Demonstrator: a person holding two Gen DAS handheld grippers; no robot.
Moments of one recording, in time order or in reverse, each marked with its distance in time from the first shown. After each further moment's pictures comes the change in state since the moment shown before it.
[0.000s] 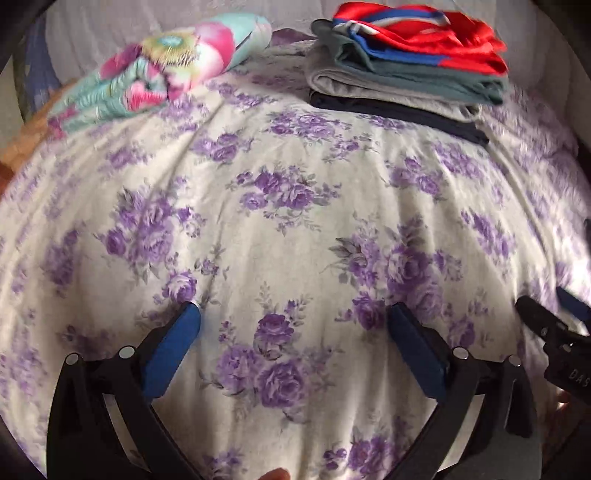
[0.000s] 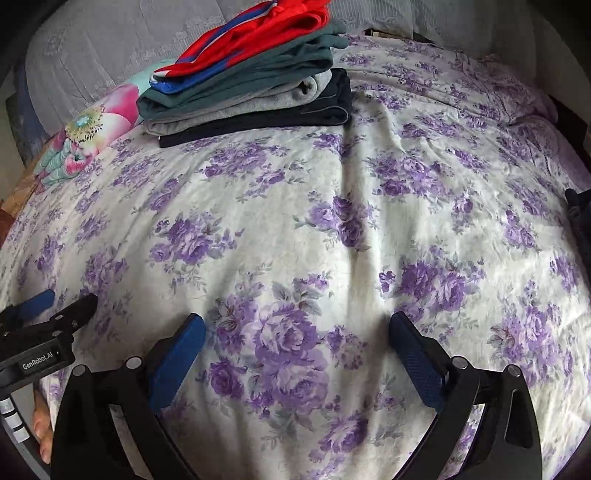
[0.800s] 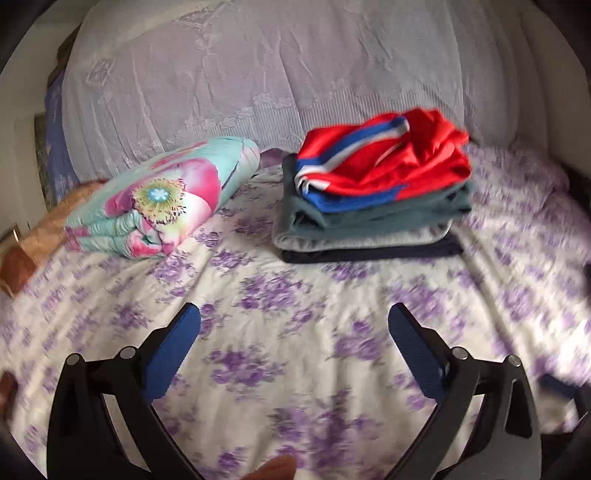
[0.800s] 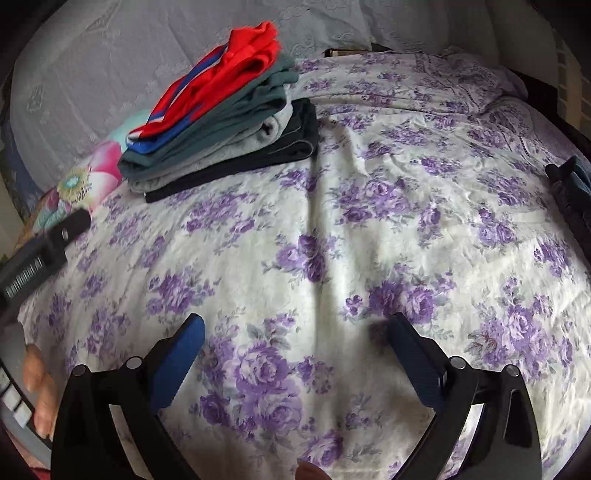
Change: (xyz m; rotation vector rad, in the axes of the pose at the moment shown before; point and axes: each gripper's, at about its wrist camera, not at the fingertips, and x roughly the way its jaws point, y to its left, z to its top) left arm -0.043 -0.065 0.058 0.137 -0.420 0.148; right arm -0.014 -0.029 0.009 0.164 -0.134 0.012
